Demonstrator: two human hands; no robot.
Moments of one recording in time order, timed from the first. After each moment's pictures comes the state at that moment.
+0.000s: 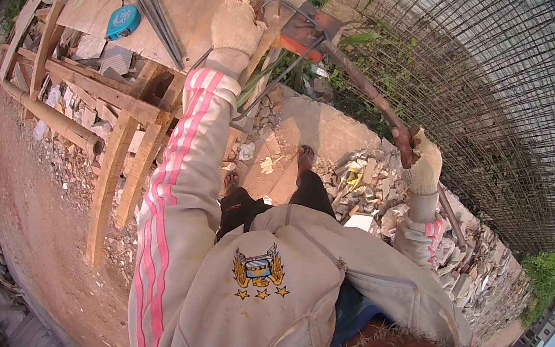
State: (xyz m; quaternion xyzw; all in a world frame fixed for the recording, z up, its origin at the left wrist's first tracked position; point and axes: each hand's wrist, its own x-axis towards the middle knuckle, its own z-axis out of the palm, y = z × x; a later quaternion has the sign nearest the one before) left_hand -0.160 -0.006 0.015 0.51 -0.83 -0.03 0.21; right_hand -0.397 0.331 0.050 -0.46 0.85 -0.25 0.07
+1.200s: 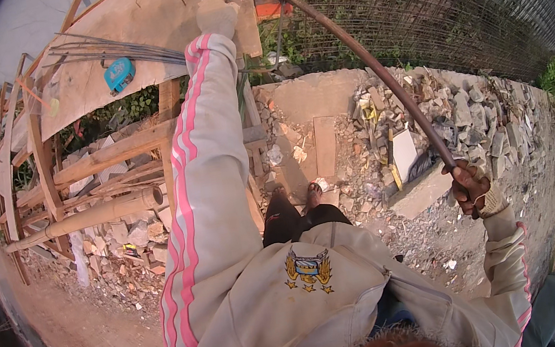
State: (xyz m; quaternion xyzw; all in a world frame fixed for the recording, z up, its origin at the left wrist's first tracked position) left_hand -0.158 -0.062 -0.016 0.34 -0.89 -0.10 0.29; right_hand -0.107 0.564 0.170 0.05 0.76 -0.43 0.49
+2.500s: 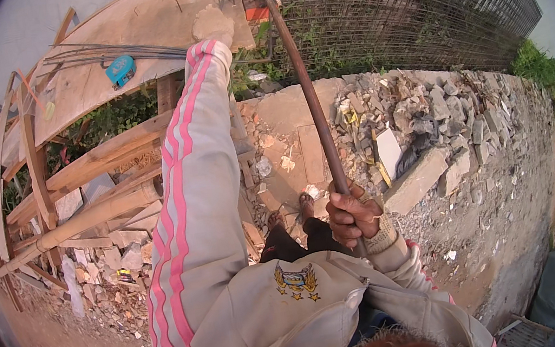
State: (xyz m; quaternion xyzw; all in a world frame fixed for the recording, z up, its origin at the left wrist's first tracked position) left_hand -0.128 -0.025 0.020 0.37 -0.90 -0.07 0.20; right_hand 0.117 0.407 0.114 0.11 0.47 -0.70 0.53
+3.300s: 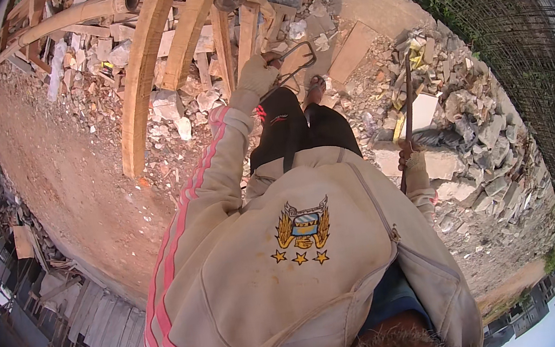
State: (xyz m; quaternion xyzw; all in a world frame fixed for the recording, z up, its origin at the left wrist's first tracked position) left_hand 0.184 0.288 -0.186 0.54 -0.66 -0.53 0.00; right_hand -0.119 0.702 -0.196 0.19 0.78 -0.31 0.50
